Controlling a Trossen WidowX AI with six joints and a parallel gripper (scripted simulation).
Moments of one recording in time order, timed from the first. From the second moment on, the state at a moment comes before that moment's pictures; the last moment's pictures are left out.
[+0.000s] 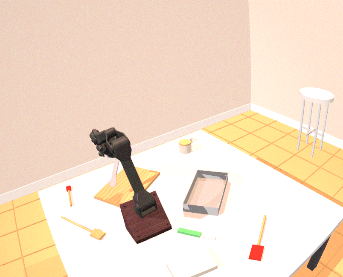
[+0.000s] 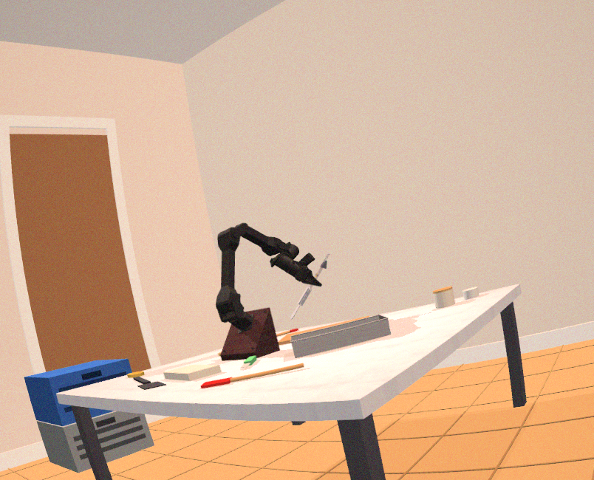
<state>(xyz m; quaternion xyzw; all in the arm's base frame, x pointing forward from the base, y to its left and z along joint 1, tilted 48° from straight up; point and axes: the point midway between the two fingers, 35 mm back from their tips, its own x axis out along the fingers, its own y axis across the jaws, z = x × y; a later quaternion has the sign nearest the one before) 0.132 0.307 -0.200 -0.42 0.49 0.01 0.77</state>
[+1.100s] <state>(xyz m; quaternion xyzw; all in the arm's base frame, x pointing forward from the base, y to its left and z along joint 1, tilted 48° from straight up) 0.116 0.315 -0.159 -0.38 0.32 0.09 0.86</state>
